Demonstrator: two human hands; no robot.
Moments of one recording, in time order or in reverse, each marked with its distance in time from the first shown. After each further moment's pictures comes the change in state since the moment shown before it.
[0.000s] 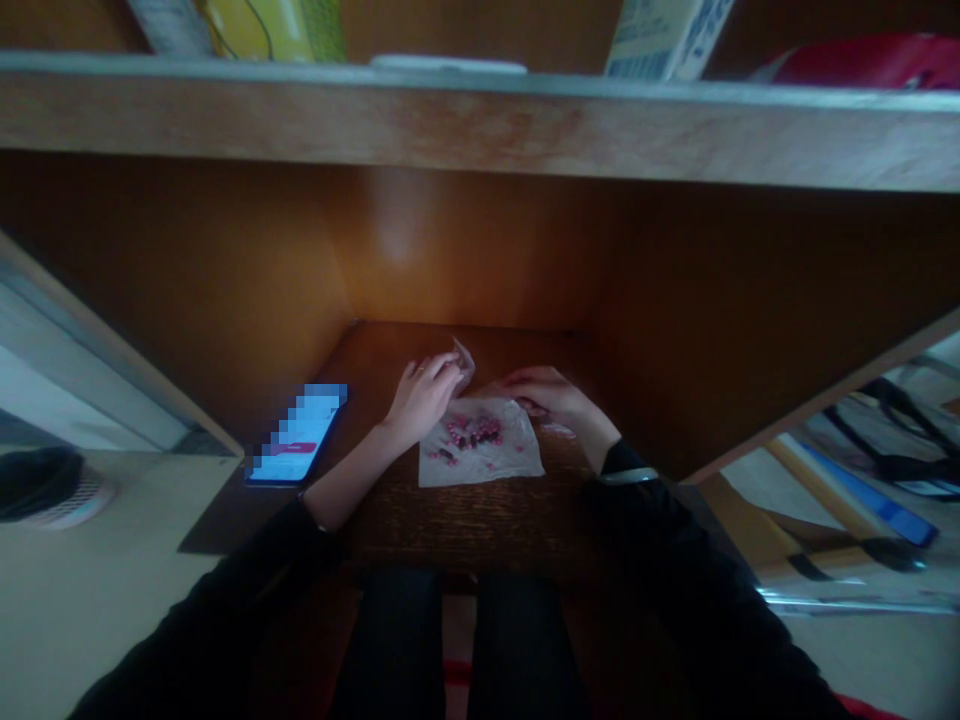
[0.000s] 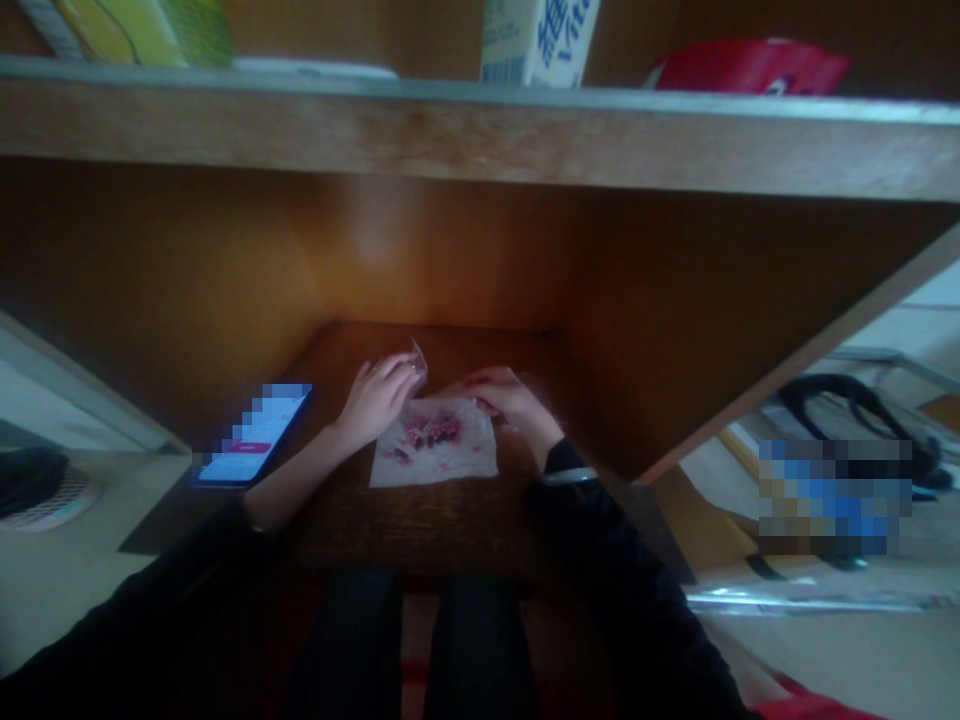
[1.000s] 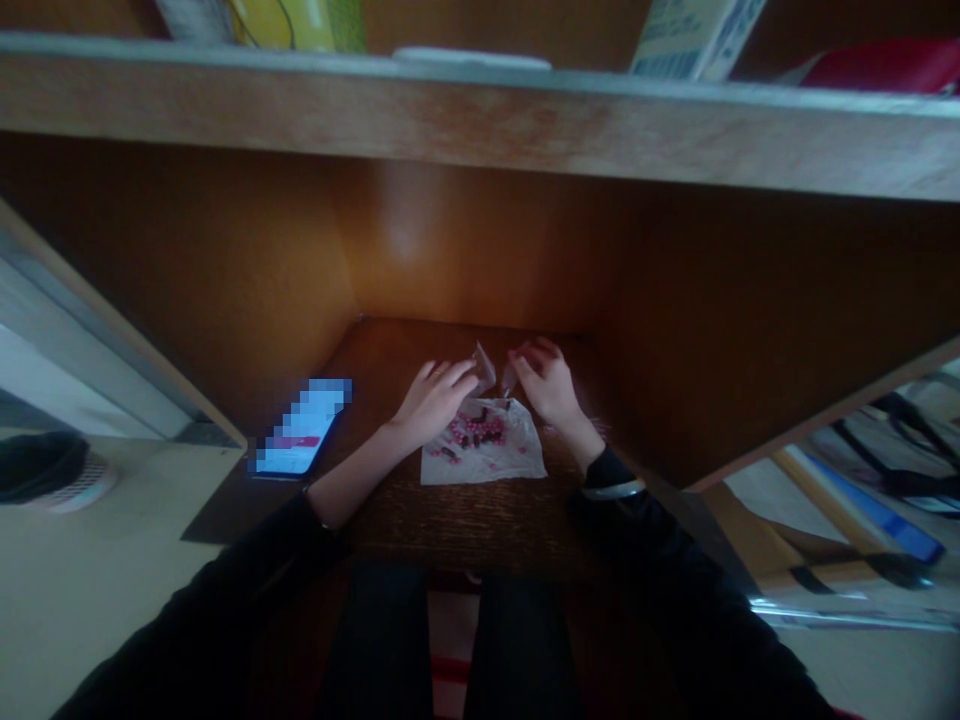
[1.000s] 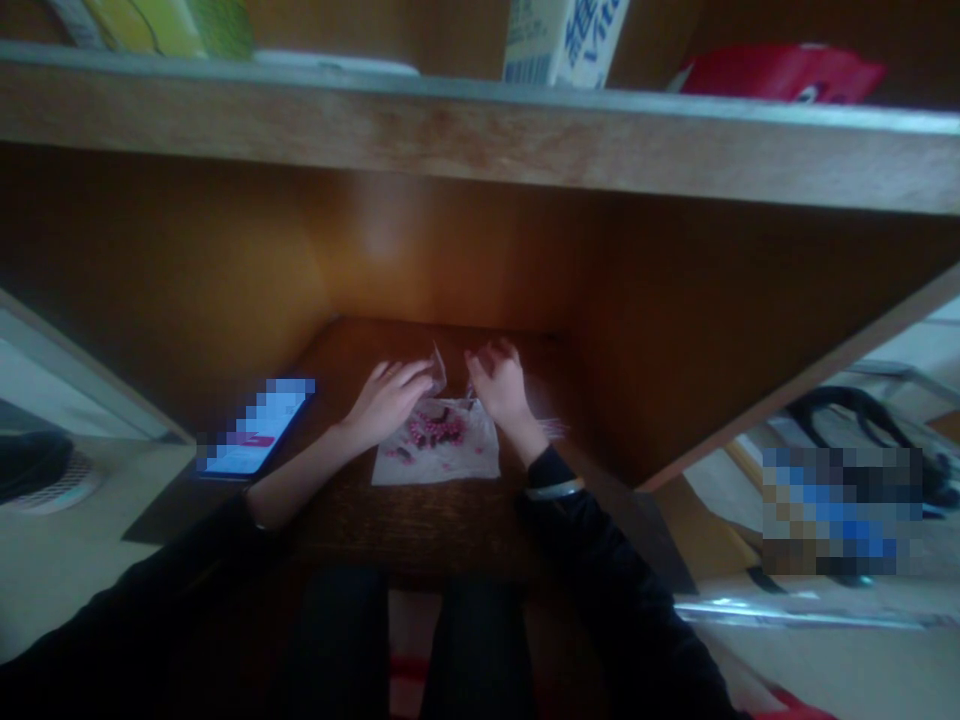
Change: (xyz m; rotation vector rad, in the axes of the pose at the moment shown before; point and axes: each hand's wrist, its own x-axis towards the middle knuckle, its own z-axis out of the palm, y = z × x) left_hand -0.002 0.004 0.004 0.146 -0.024 0.191; right_hand 0.009 -0.009 0.018 -0.367 0.608 -0.527
